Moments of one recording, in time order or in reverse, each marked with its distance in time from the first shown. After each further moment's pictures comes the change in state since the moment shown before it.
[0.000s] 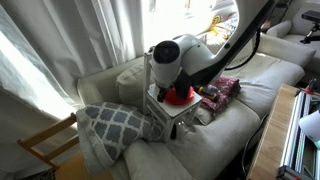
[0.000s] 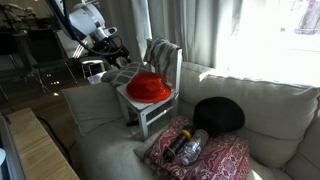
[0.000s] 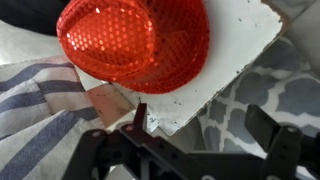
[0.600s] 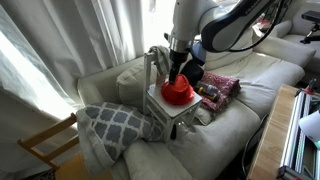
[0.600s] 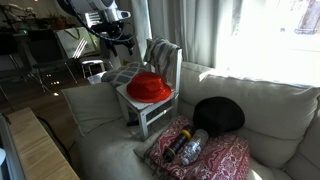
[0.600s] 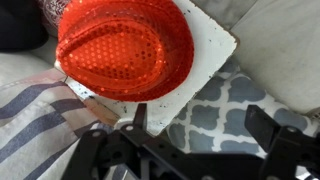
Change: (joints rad) arm -0.511 -0.211 0.339 -0.215 0.570 0.165 -0.673
